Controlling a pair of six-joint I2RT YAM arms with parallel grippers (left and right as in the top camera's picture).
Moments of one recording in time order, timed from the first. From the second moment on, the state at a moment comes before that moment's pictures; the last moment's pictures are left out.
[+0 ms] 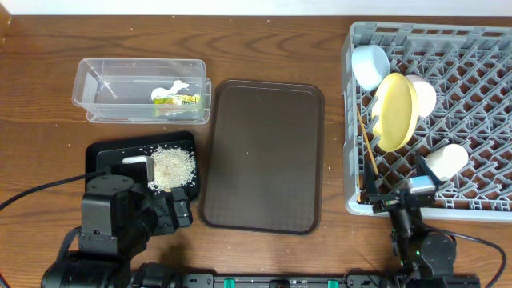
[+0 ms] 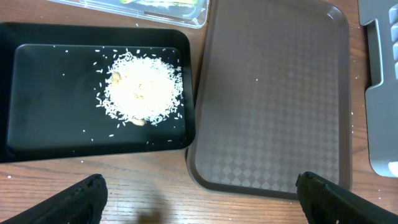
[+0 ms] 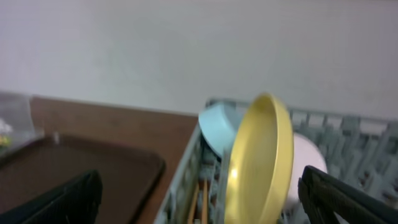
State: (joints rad) left arm -0.13 0.65 1.01 -1.24 0.06 -0.29; right arm 0.14 0.02 0.01 0.05 -0.02 -0.03
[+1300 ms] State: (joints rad) left arm -0.13 0.65 1.01 -1.24 0.06 -0.29; right arm 0.12 0.02 0.01 -0.07 -0.01 -0.04
